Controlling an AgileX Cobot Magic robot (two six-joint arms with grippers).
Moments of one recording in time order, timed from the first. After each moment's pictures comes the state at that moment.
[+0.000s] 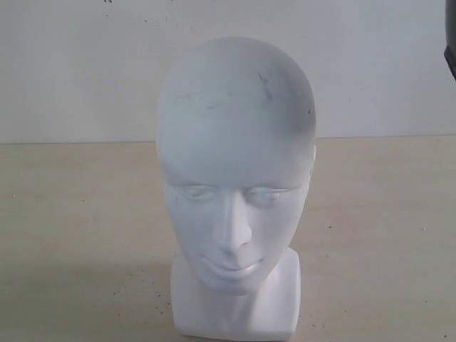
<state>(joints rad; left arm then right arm) 0.03 0.00 0.00 0.00 0.30 0.03 0.29 0.67 -0.42 -0.06 -1.08 0.50</state>
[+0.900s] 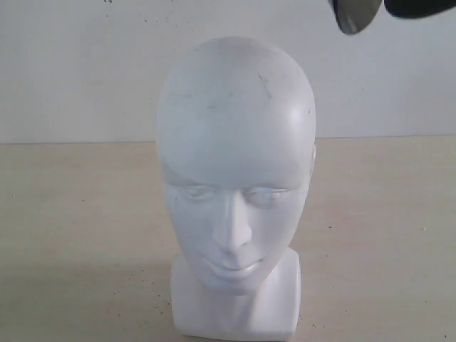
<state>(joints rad) 0.03 0.00 0.00 0.00 0.30 0.03 0.29 0.84 -0.66 -0.16 -1.12 1.39</state>
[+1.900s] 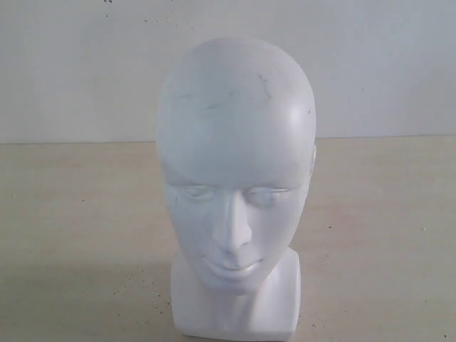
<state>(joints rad) 0.03 0.00 0.00 0.00 0.30 0.03 0.29 0.84 -0.83 -0.36 -1.17 1.80</state>
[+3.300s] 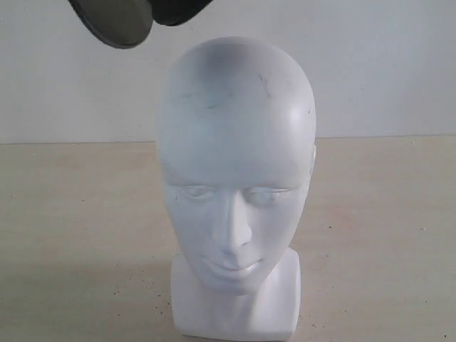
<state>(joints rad) 0.03 0.00 0.00 0.00 0.30 0.03 0.70 1.14 -0.86 -0.08 -1.13 1.51</state>
